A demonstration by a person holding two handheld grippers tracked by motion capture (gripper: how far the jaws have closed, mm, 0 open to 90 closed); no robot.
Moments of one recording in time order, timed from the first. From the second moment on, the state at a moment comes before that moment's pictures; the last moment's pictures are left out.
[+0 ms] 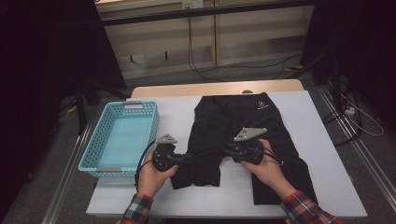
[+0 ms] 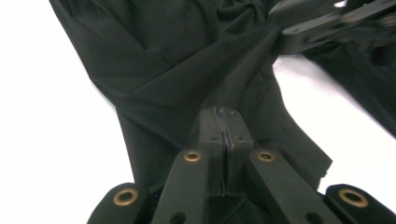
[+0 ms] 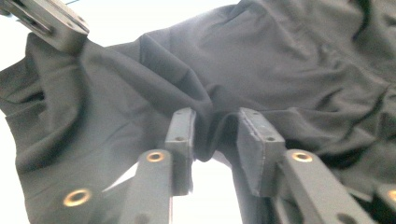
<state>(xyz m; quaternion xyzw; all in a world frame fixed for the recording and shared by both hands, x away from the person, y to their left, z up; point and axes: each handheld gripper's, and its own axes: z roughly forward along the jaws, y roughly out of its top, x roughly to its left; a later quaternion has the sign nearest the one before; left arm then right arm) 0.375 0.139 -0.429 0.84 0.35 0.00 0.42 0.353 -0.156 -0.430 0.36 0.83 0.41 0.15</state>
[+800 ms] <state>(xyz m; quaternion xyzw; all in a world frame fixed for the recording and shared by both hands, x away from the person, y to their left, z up) 0.373 0.140 -0.428 0.84 0.35 0.01 0.42 0.324 -0.113 -0.452 0.26 0.88 0.38 0.08</state>
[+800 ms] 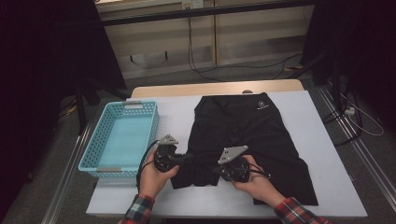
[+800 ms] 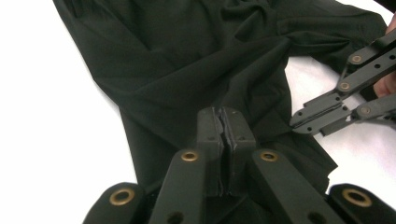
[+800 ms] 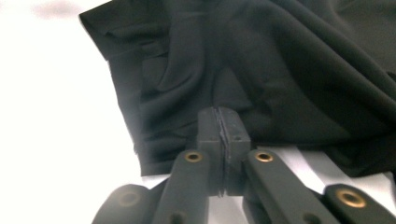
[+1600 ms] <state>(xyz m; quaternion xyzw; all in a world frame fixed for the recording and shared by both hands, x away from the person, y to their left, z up) 0.370 0.143 -0.442 0.85 0.37 0.06 0.38 0.299 -0.168 -0.439 0.27 0.88 0.39 0.05</state>
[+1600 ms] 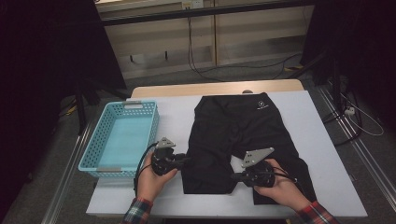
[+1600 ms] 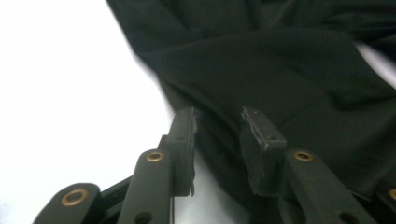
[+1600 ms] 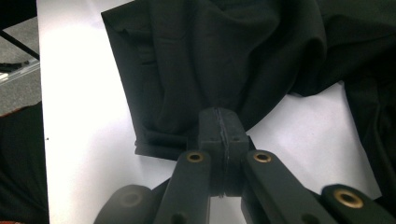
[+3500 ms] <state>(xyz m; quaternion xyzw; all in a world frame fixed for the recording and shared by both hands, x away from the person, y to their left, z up) 0.380 0.127 -0.446 0.84 0.41 0.05 0.36 0.320 -0.154 -0.445 0.33 0.86 0.39 0.09</state>
